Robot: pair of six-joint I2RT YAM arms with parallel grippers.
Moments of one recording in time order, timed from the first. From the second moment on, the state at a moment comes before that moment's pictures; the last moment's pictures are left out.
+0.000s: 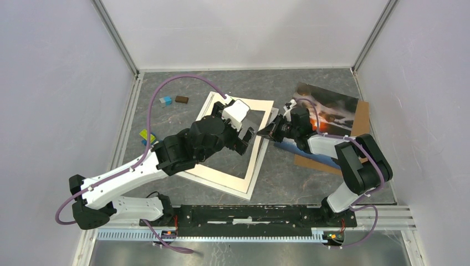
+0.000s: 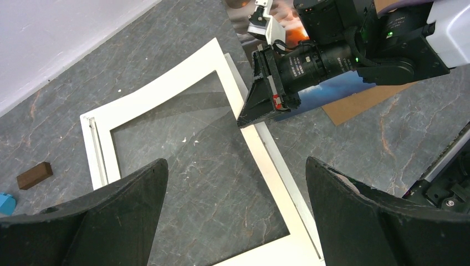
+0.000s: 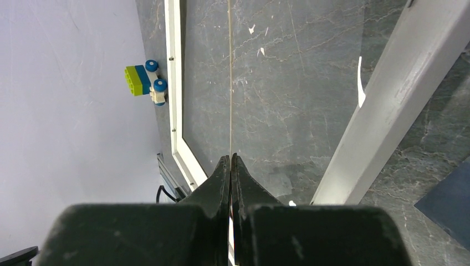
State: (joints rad) left arm -1.12 1.13 1.23 -0.45 -0.41 -0.04; right arm 0.36 1.62 0.69 0.38 -0.52 0.99
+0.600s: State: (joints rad) left arm -1.12 1.13 1.23 -0.45 -0.41 -0.04; right arm 0.38 1.68 0.72 0.35 -0.50 0.94
